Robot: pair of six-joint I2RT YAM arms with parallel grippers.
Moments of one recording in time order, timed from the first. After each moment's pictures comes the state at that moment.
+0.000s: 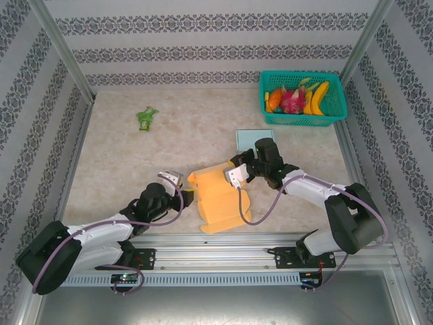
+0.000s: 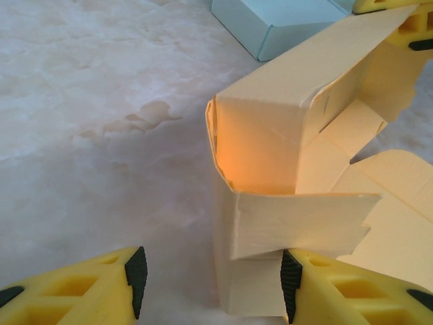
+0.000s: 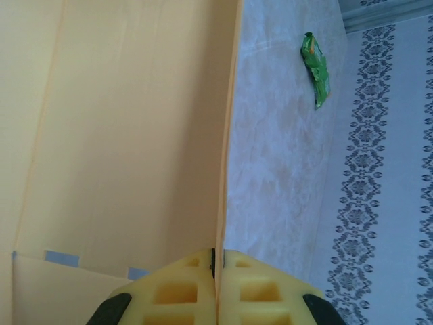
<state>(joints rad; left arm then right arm) -0.67 1.07 0.18 0.43 -0.01 -0.29 0.49 1.43 0.68 0.14 -0.40 -1.57</state>
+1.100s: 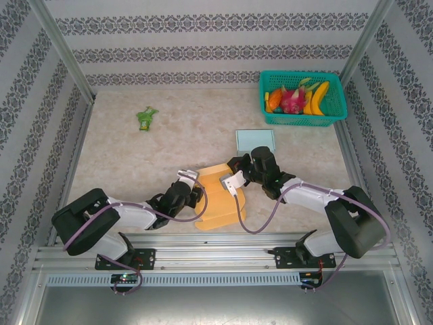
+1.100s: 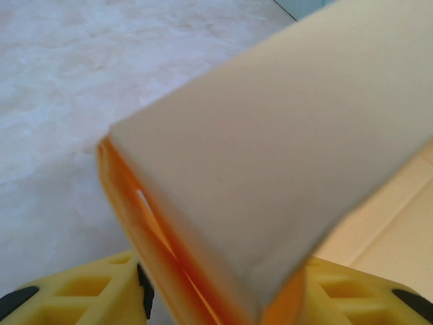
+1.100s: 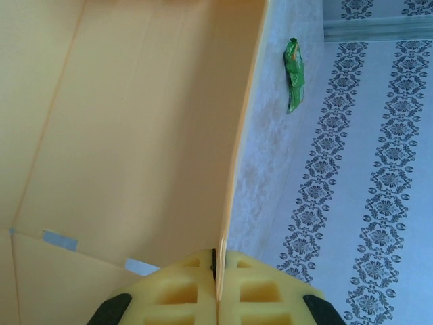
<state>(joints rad) -0.83 1.46 0.35 0.54 -0.37 -0.27 0.57 1.40 0.60 0.29 -0.26 -1.66</state>
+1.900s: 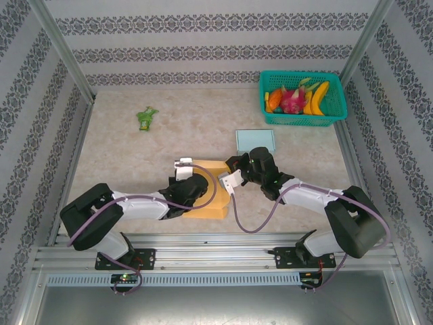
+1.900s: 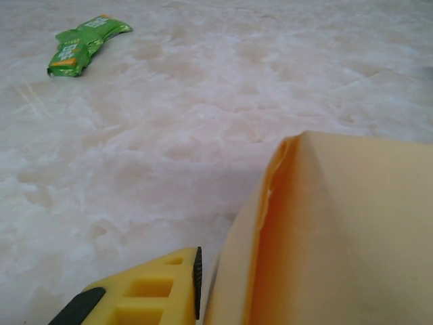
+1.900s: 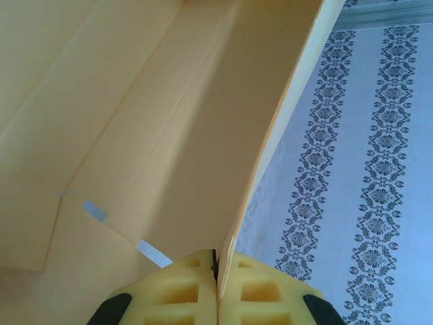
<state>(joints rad) -0.88 1.54 0.61 0.15 -0.90 -0.60 0.59 1.40 0.60 0.32 -0.22 -1.58</state>
